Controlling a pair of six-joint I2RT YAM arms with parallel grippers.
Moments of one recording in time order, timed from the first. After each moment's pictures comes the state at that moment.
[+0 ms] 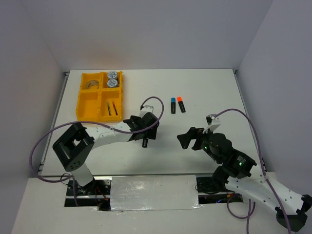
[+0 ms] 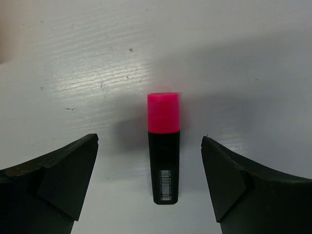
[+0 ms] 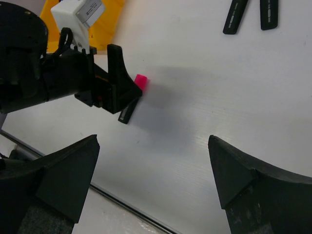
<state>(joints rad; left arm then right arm) -0.86 1.65 1.00 -0.36 -0.44 -0.59 0.85 0.43 0.51 -0.43 0.33 0.63</state>
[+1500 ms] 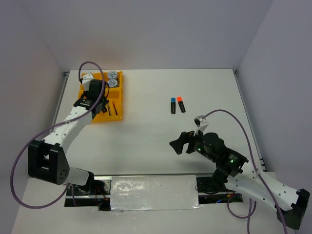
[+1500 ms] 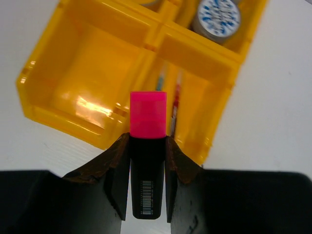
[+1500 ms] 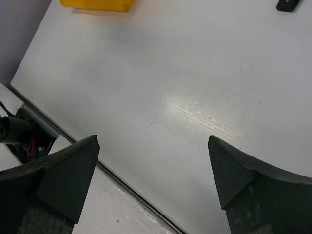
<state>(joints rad) -0.28 1.38 1.08 -0.40 -0.51 -0.61 0.85 0.50 0.43 -0.30 0.14 0.57</state>
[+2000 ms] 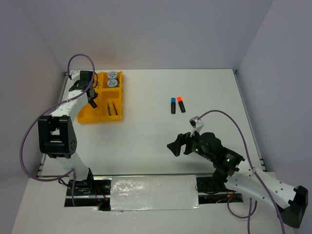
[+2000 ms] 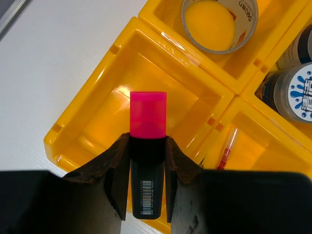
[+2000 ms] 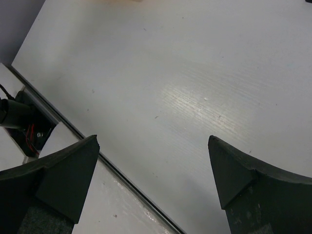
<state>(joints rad) 0.00 1.71 1.32 -0.45 -0.46 -0.61 0.85 0.55 0.40 -0.22 0.06 0.54</state>
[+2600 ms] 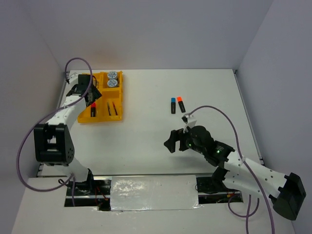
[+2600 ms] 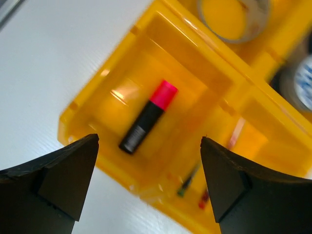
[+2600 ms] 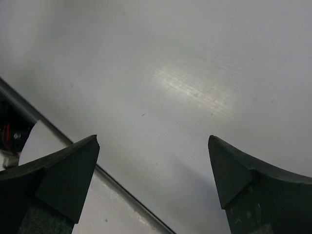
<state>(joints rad) 0.03 1.67 1.27 -0.47 -0.45 -0.66 0.85 0.74 0.43 -0.18 0.04 0.51</state>
